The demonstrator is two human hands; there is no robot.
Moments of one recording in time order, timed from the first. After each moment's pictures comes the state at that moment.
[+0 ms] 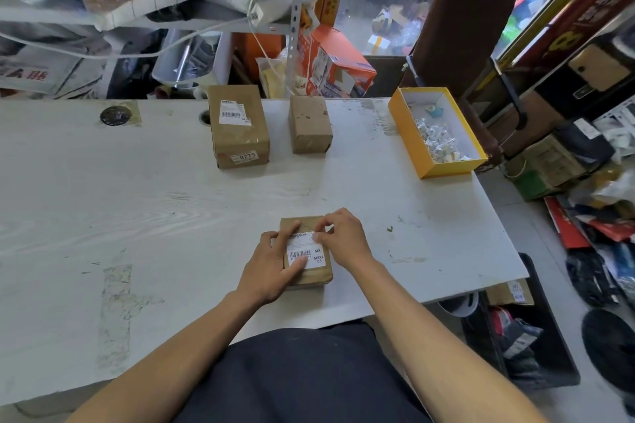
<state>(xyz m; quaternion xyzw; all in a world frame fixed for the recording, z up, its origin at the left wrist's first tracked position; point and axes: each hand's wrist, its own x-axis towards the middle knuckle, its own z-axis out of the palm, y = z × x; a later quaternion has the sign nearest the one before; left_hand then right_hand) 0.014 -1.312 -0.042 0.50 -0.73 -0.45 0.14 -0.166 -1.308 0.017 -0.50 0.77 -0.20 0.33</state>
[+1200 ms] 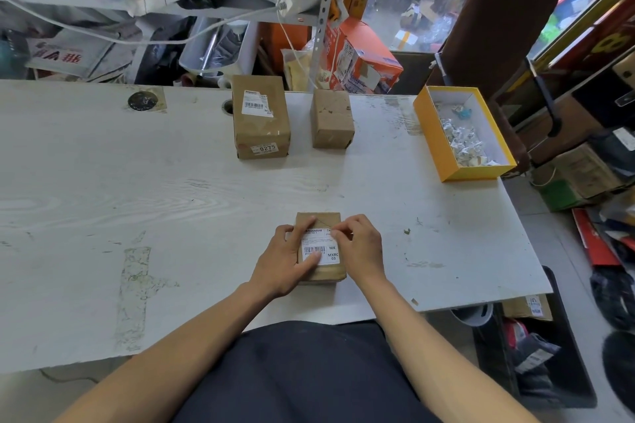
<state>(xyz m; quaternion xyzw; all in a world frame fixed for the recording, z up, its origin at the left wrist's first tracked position) 0.013 -1.313 -0.042 0.50 -0.72 -0.45 0.14 -0.158 -1.291 -0.004 -0.51 0.78 -0.29 0.24</state>
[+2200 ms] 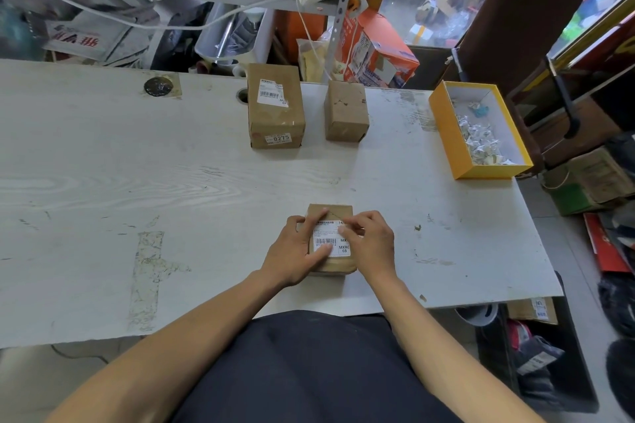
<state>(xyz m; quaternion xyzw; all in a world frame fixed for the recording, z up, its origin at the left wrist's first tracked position) 0.014 -1.313 -0.044 0.50 -0.72 -0.45 0.14 -0.156 -1.286 -0.008 -0.49 0.77 -0.32 0.27</state>
